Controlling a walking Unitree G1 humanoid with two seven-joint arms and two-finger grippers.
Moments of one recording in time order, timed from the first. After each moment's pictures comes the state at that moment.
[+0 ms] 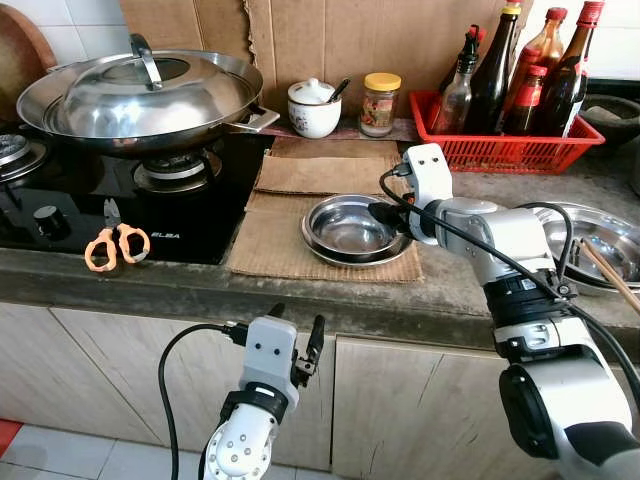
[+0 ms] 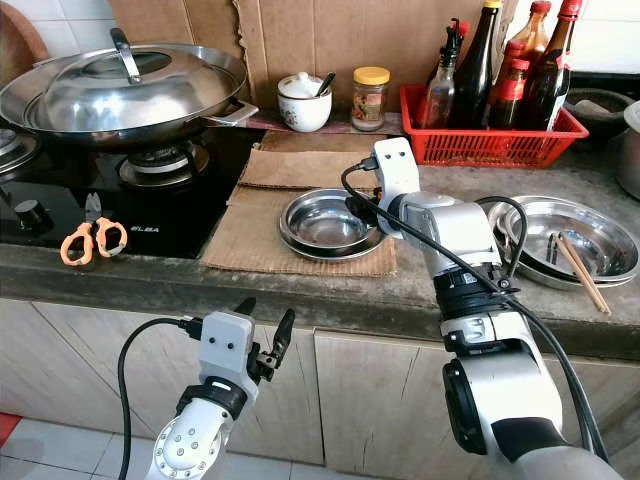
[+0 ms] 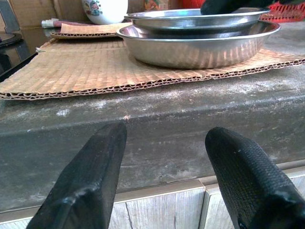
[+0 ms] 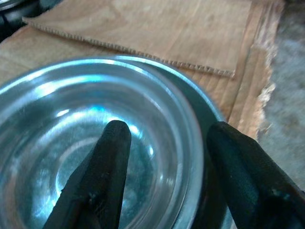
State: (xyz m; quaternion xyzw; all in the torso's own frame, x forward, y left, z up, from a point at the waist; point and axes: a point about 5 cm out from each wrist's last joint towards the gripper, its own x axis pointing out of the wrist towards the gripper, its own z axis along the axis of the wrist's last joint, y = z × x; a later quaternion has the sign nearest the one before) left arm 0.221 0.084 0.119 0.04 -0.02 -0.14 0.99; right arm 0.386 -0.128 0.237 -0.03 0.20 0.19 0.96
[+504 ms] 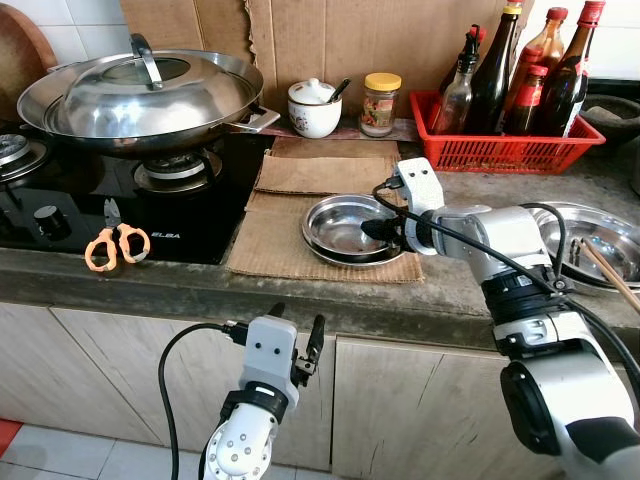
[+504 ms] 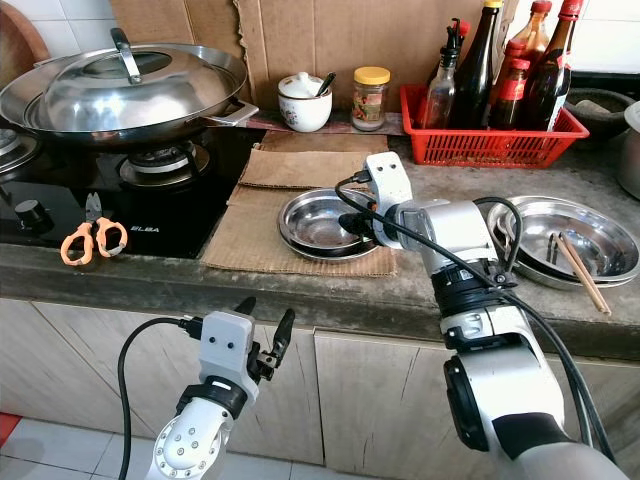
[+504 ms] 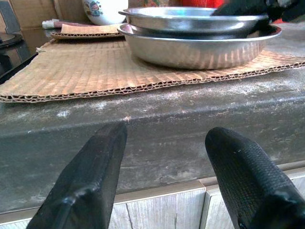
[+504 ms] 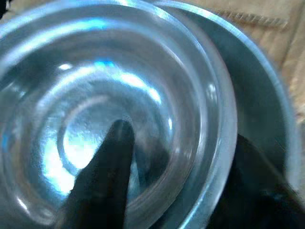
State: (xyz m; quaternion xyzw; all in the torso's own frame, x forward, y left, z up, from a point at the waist) left arm 0.221 0.084 0.119 0.04 -0.02 -0.14 0.99; right arm 0.381 -0.122 0.226 -0.01 0.27 0.22 0.94
